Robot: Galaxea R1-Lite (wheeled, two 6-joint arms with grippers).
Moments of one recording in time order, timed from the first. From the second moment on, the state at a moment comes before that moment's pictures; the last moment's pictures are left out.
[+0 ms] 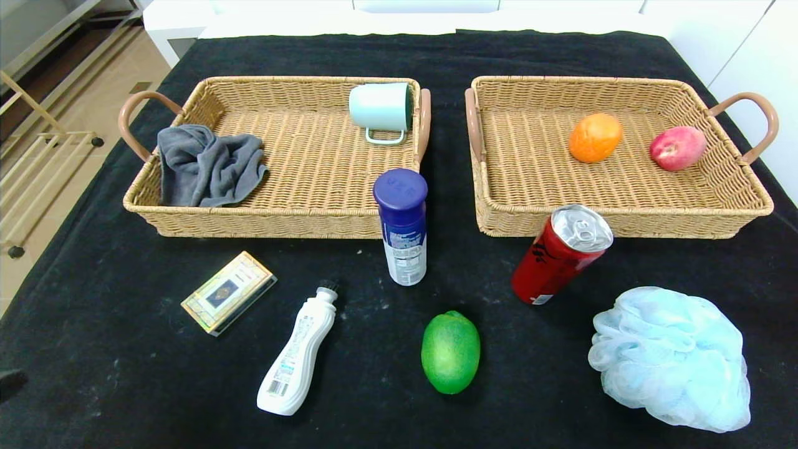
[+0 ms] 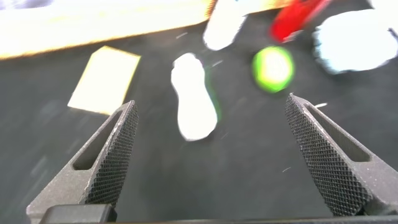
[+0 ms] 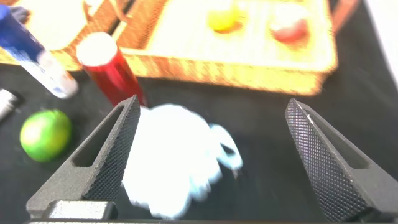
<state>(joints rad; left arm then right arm) -0.38 0.53 -0.49 -0.03 -0.16 -0.05 0.13 0.61 -0.38 -0.39 0.10 0.04</state>
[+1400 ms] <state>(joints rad) -0.47 1.11 -0.60 -0.44 -0.25 0.00 0.54 1.07 -0.52 -0.59 -0.04 0.04</state>
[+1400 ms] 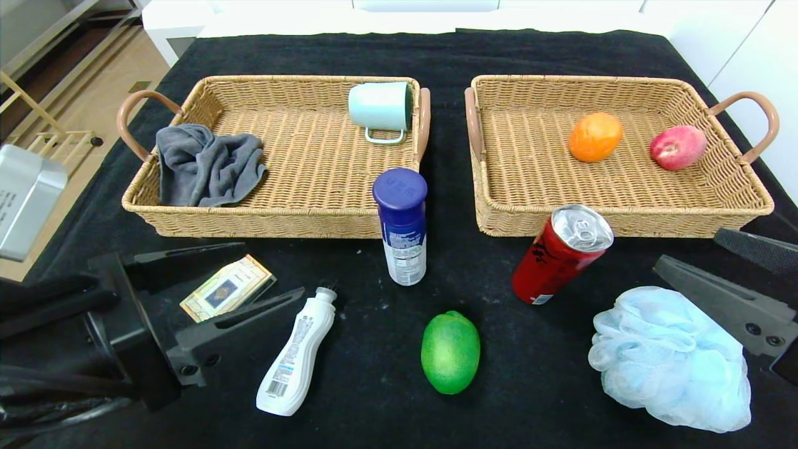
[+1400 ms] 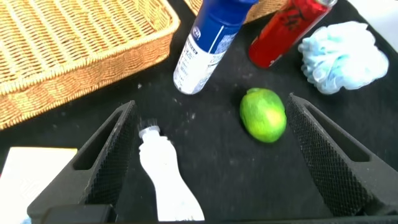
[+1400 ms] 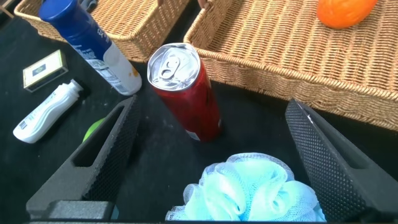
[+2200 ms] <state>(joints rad) -0.47 1.09 -0.61 -0.43 -0.25 0.00 0.57 1.08 -0.70 -0.23 -0.15 0.02</state>
